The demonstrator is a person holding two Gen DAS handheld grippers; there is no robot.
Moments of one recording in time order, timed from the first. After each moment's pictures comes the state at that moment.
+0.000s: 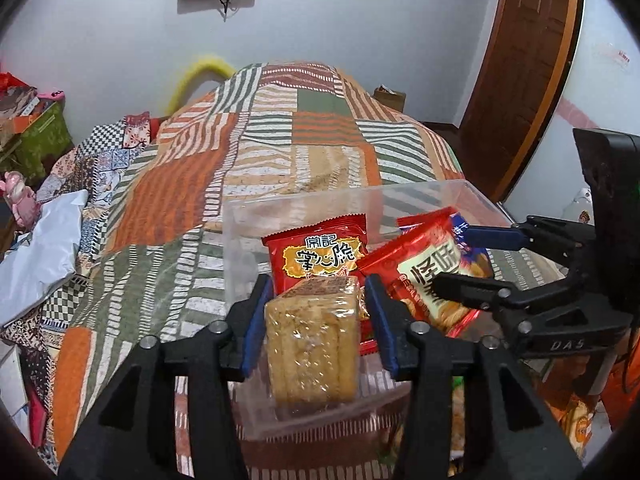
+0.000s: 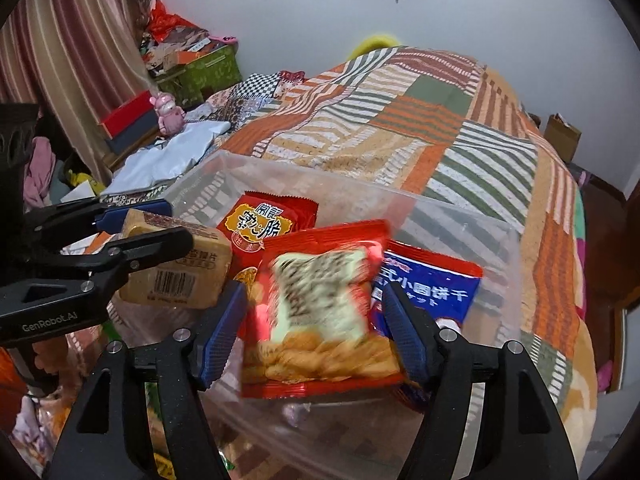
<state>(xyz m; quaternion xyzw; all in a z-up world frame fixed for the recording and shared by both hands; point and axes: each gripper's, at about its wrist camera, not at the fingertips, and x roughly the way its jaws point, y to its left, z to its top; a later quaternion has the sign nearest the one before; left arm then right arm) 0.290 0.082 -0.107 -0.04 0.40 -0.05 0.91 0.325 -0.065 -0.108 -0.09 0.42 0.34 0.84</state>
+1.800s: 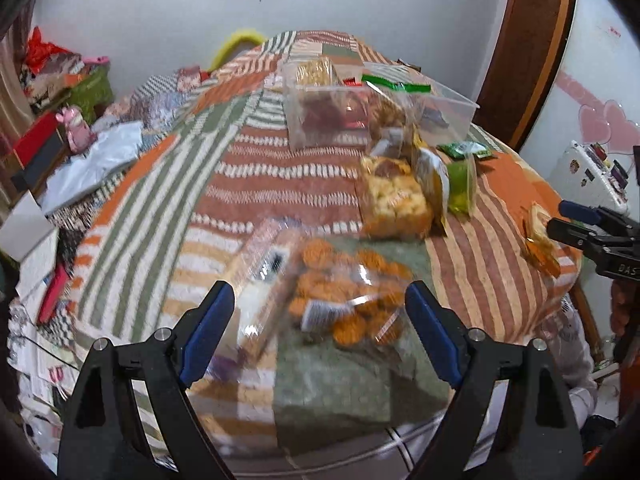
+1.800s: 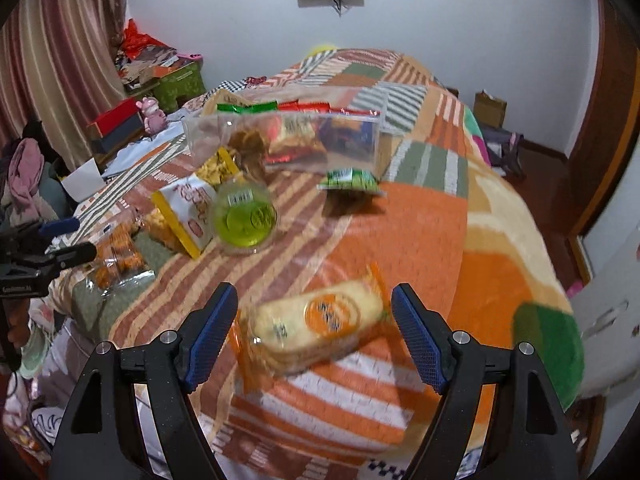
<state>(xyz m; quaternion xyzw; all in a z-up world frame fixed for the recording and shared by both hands) 0.033 0.066 -0.132 -0.04 0.44 -0.01 0.90 0.121 -0.179 -0.125 -0.05 0.41 0.24 0.88</state>
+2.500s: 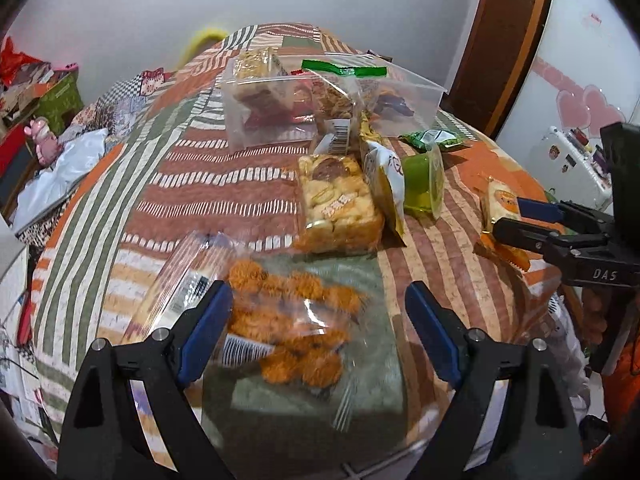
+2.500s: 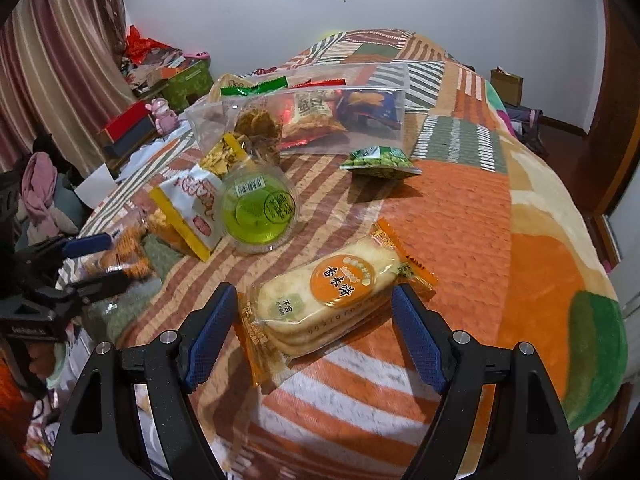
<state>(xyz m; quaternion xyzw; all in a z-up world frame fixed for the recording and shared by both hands) 0.066 0.028 -0.146 -0.03 0.44 -0.05 0.90 0.134 -0.162 -0.141 -0.01 0.43 0.28 0.86</state>
